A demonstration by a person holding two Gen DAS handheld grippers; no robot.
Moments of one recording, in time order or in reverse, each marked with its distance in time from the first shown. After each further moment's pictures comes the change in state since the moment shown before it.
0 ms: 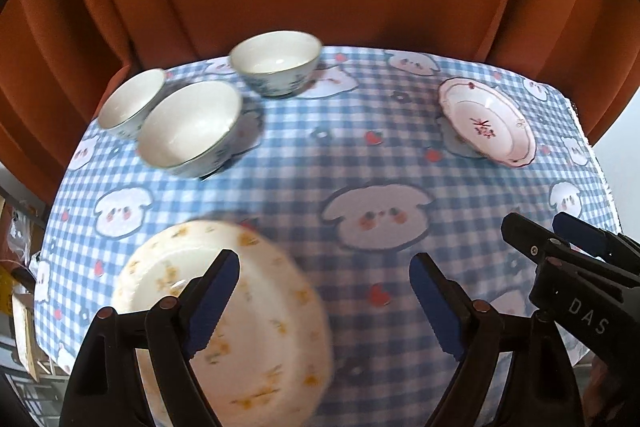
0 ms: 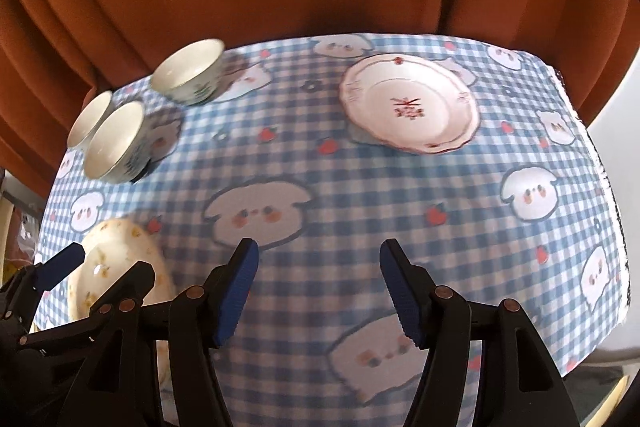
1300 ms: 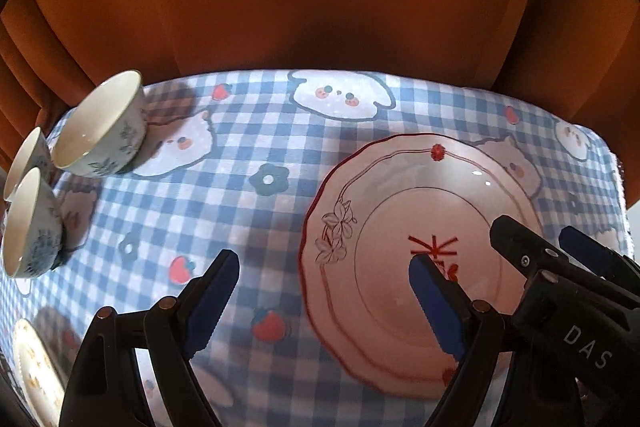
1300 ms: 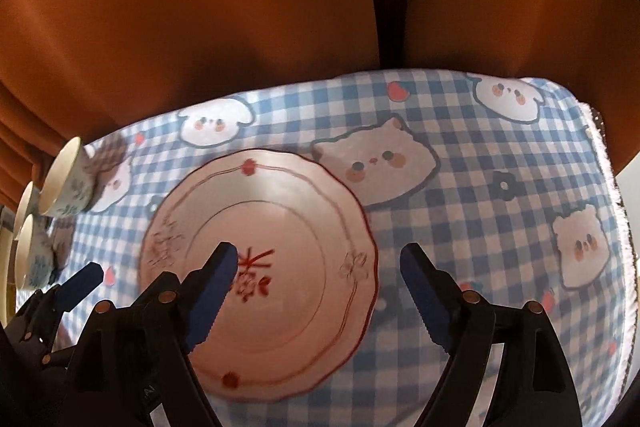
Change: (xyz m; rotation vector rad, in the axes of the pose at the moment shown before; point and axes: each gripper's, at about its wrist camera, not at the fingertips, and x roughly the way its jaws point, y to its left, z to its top) left arm 0.157 -0.163 0.135 -0.098 0.012 0.075; right arm 0.138 -0.180 0.152 0.012 -0.017 0.077
